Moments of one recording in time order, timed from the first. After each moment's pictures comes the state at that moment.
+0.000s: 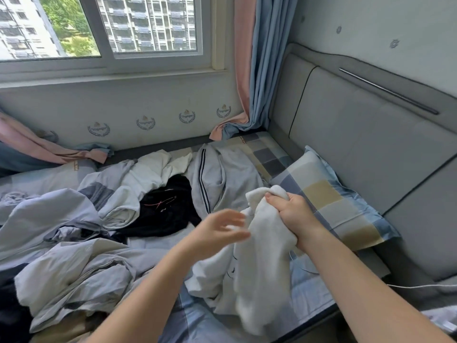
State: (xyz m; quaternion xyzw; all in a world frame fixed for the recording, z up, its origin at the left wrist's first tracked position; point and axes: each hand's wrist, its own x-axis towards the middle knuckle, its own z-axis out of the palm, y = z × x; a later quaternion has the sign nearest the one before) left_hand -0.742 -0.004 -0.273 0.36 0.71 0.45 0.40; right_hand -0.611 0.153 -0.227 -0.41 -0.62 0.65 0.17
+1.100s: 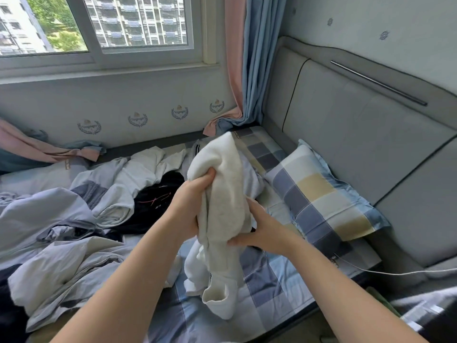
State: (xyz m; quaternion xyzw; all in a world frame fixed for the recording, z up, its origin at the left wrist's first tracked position) left_hand -0.745 0.009 -0.205 0.08 0.57 0.70 0.43; right_hand -0.600 0.132 -0.255 -0.21 -0.81 0.54 0.00
